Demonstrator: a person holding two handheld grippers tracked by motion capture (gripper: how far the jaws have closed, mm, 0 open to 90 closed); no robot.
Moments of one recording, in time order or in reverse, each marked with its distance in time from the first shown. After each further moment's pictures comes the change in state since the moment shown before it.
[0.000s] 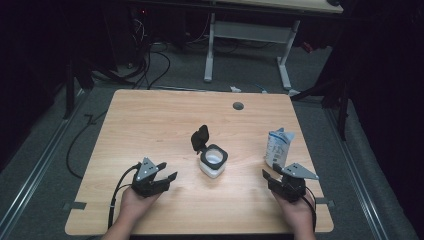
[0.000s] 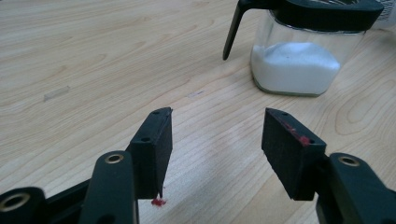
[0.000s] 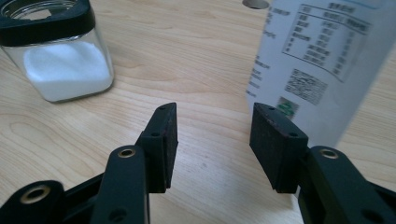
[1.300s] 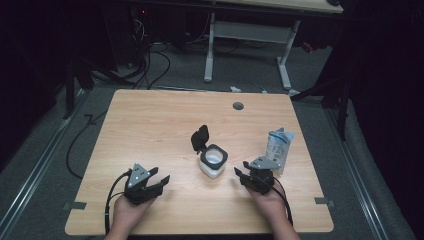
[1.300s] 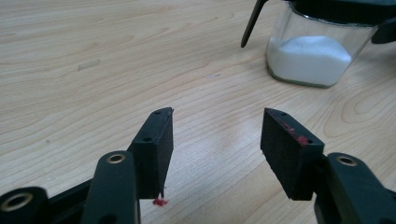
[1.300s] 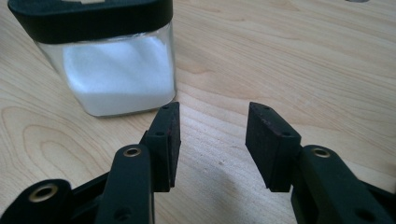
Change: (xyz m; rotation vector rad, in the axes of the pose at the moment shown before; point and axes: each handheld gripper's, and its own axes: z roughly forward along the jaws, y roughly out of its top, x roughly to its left) left arm -0.001 -0.011 -0.018 0.005 0.050 -0.082; right arm 0.049 0.014 0.066 0.067 0.122 -0.091
